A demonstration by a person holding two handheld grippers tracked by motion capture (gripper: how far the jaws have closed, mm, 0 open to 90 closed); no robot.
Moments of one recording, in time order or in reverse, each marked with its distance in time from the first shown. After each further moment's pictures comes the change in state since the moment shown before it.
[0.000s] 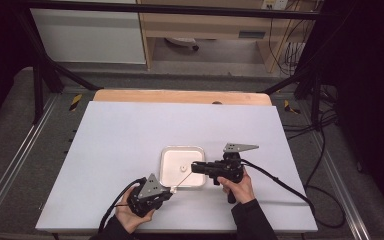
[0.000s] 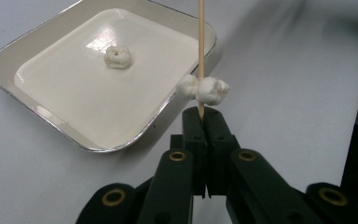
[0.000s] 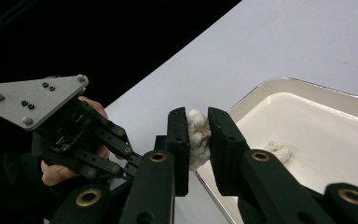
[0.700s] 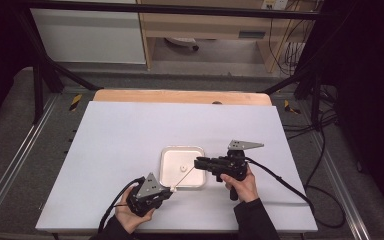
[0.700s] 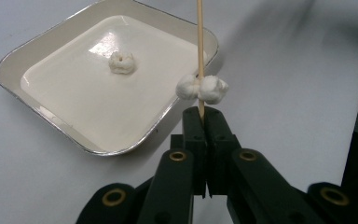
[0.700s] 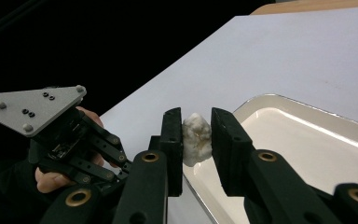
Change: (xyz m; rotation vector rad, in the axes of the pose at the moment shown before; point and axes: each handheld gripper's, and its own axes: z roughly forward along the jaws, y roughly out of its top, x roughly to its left) left arm 0.001 0.000 -0.002 -0.021 0.005 -0.012; right arm 0.001 0.008 -0.010 -0.042 -0.028 -0.031
